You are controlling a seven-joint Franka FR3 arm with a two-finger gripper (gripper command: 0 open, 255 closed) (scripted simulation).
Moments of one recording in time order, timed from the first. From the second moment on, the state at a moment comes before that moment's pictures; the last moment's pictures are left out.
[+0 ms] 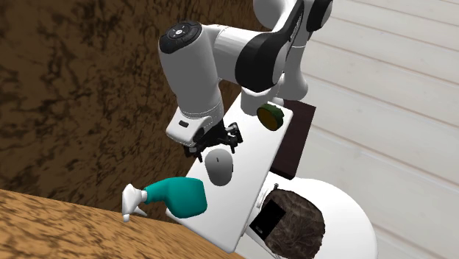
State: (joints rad) arm 0.17 -0.32 -0.34 -1.87 0.09 1.66 -0.85
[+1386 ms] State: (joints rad) arm 0.18 -0.30 -0.35 -1.79 0.10 1.60 -0.85
